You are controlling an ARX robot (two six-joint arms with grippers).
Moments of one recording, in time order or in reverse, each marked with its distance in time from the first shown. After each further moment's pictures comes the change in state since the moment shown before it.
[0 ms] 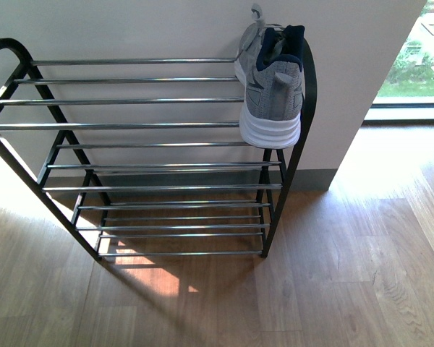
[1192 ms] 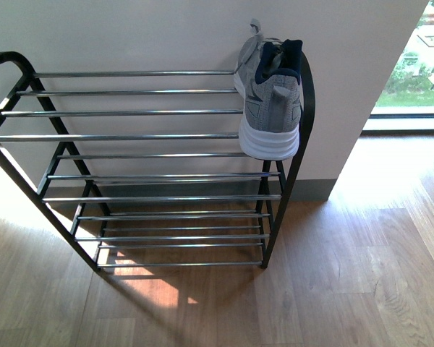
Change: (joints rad) left arm 0.000 0.000 0.000 0.000 0.000 0.000; right arm 0.069 0.623 0.195 0.403 0.074 0.000
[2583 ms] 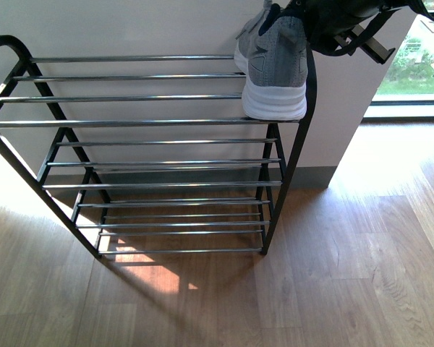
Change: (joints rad) left arm 0.000 0.000 0.000 0.000 0.000 0.000; right arm 0.307 1.098 1.179 -0.621 0.168 0.810
